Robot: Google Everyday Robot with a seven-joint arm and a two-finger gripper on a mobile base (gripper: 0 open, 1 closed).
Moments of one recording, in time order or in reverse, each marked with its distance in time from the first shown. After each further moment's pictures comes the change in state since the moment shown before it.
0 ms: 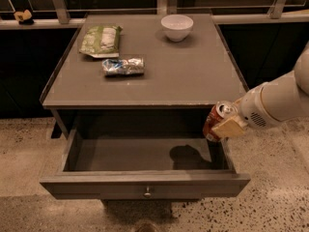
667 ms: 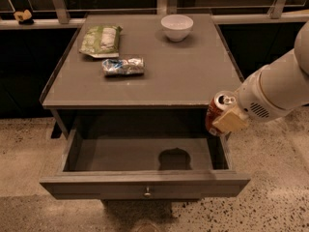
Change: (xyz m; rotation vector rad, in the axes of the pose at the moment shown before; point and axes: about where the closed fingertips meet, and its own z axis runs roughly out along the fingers) arm -0.028 0.022 -0.050 0.086 0.086 -0.079
